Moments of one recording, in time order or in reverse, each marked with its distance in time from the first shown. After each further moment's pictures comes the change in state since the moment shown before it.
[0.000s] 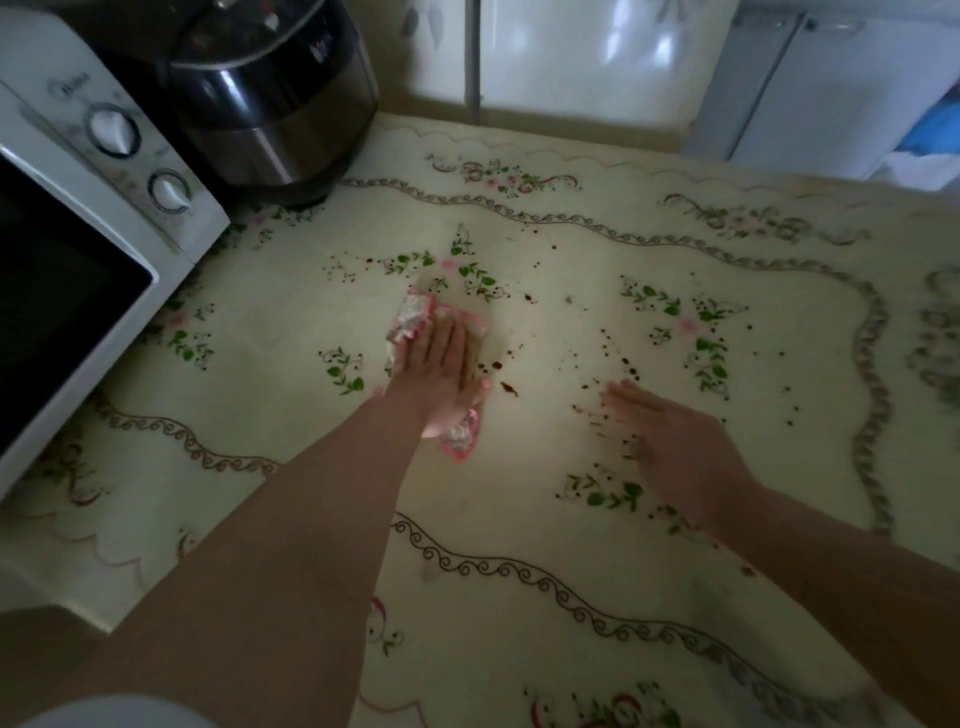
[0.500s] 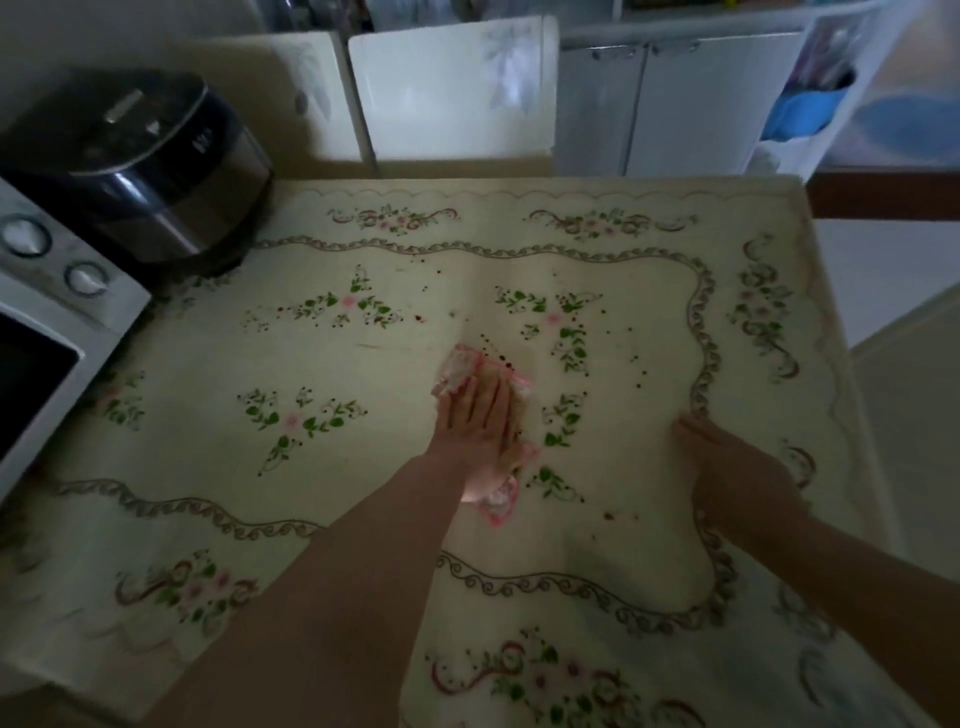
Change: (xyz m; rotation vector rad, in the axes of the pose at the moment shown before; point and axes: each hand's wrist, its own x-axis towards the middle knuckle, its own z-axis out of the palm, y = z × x) left_hand -0.037 0.169 0.017 0.103 -0.050 0.215; right_hand -0.122 0.127 -0.015 -0.015 -0.071 0.361
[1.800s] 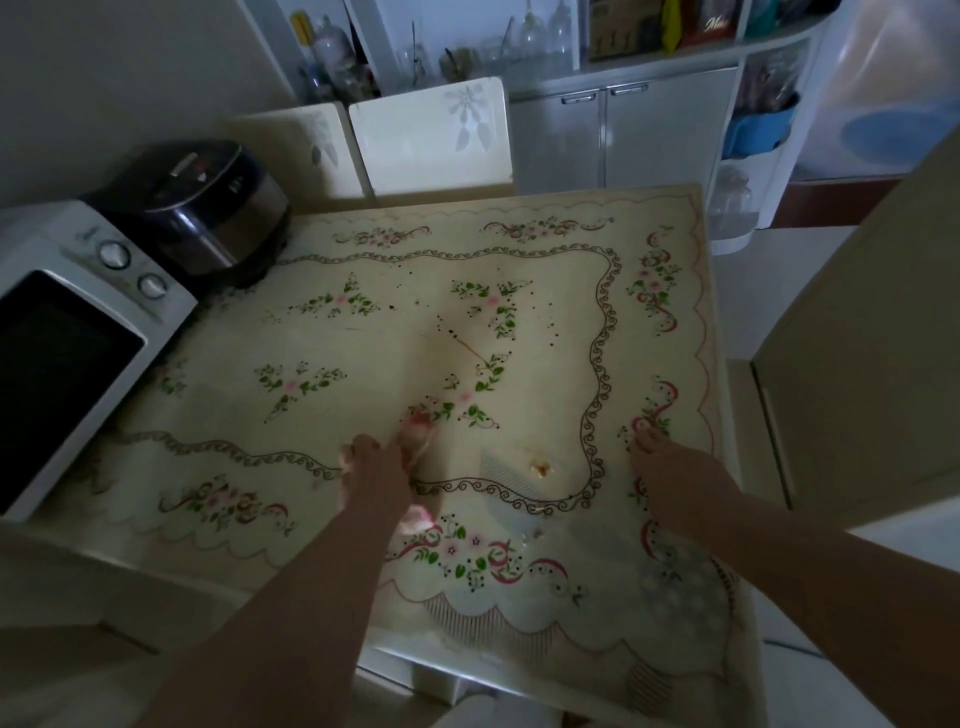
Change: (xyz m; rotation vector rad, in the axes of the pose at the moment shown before) left_hand -0.145 0.080 0.027 -0.116 0.172 -0.656; right_hand -0.106 0.068 0.012 -0.187 -0.108 -0.163
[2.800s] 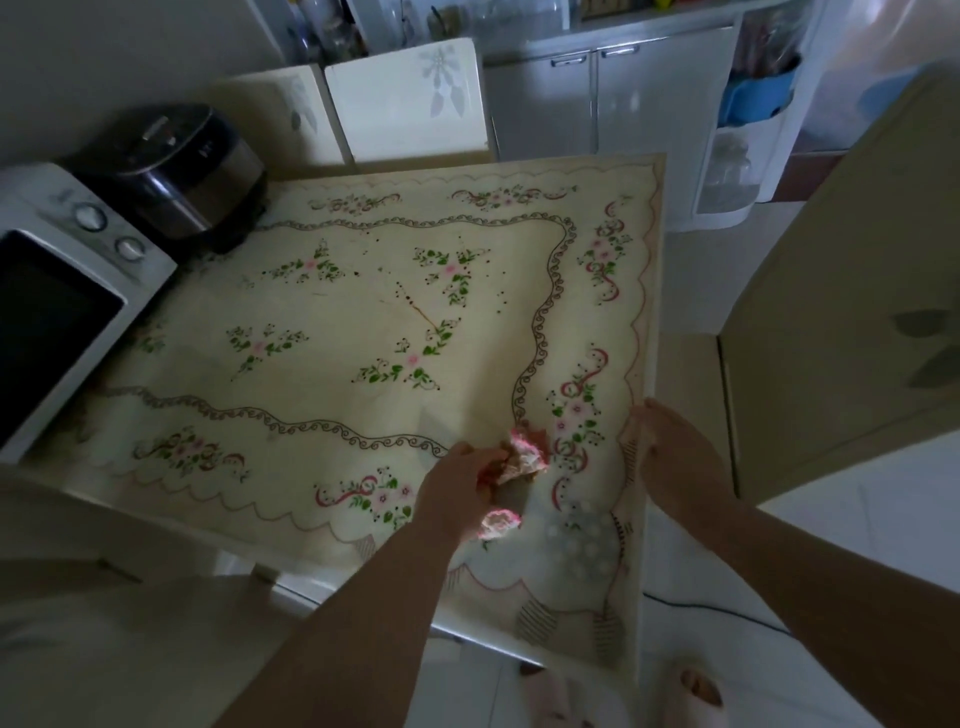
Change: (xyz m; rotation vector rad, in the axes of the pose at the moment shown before) left_hand -0.100 0.129 0.049 -0.463 -0.065 0.369; right_hand -0.062 0.066 0.002 0.704 0.260 0.132
